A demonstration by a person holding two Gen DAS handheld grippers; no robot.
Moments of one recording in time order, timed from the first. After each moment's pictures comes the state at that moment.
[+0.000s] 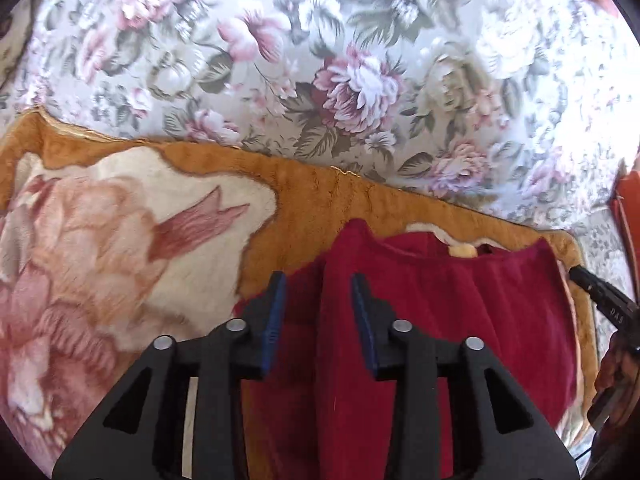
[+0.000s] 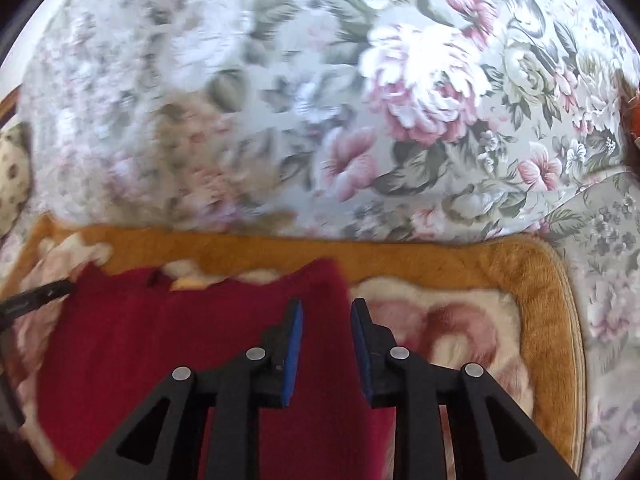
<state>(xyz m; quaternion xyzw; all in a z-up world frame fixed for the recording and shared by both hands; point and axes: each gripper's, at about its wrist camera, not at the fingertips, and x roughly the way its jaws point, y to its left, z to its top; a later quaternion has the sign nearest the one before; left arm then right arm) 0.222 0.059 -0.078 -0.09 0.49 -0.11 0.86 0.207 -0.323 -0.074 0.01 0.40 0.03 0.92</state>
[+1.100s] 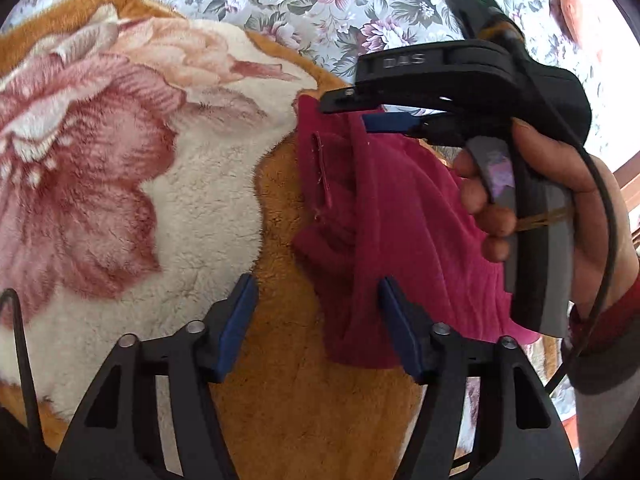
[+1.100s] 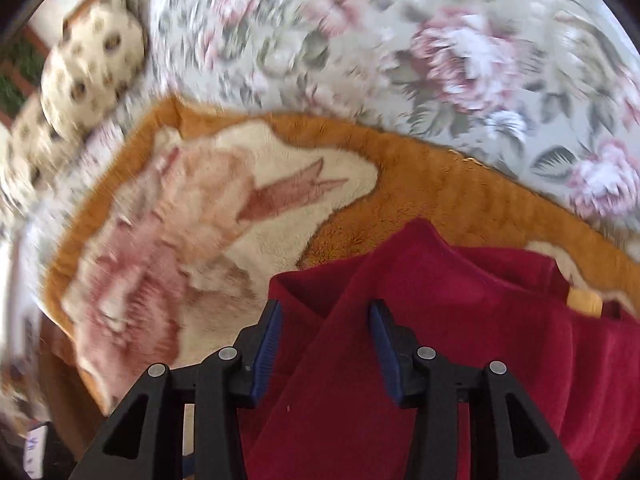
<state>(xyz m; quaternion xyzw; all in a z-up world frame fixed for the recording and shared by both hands) 0.072 0.099 -0.122 -0.23 0.49 -0.11 0.83 0.259 -0.028 -0.143 -0.04 0.52 0.24 0.82</state>
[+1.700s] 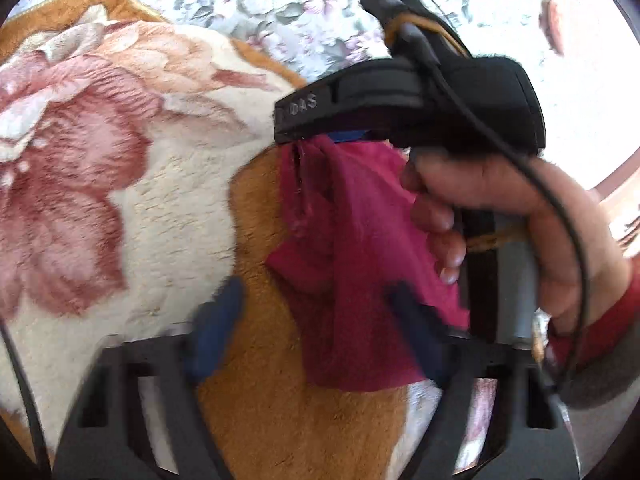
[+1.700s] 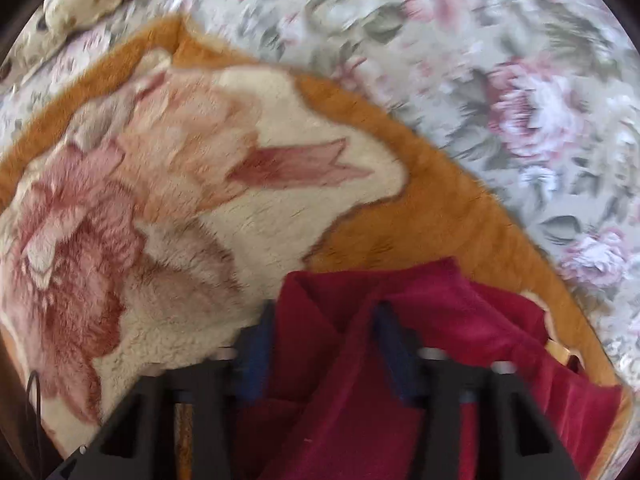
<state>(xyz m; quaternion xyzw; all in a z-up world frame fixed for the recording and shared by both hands) 0.084 0.086 -0.127 -0.26 0.46 -0.15 0.84 0.252 0.011 -0.164 -0.19 0.50 0.20 0.82</state>
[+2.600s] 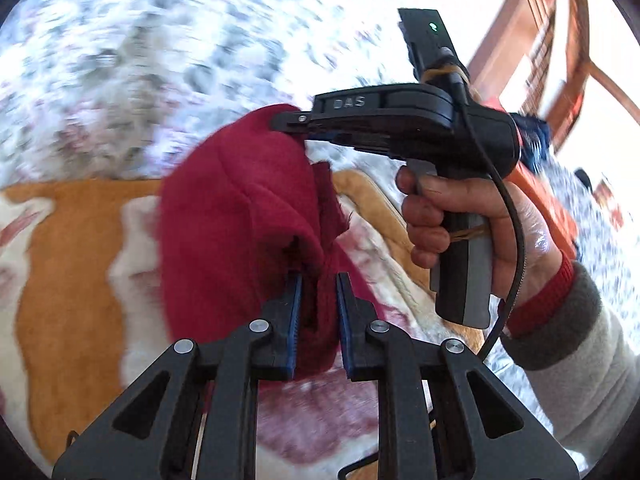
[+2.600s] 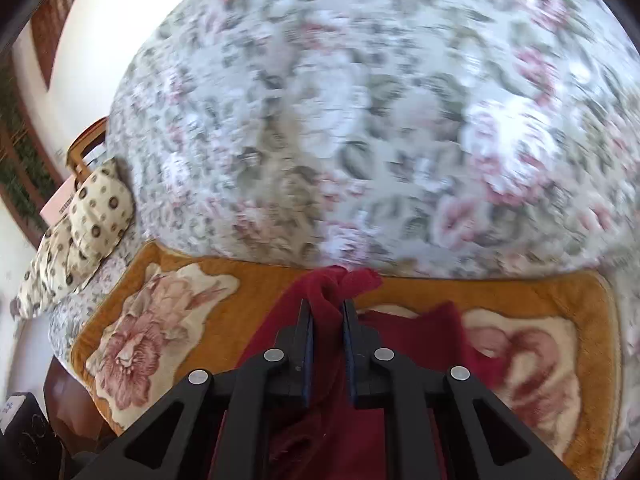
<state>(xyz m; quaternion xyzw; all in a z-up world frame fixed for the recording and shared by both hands) 0.077 -0.131 -0.013 -0.06 0.40 -0.37 0.84 0.174 -0.309 -0.022 0.09 0.34 0.17 0.92</state>
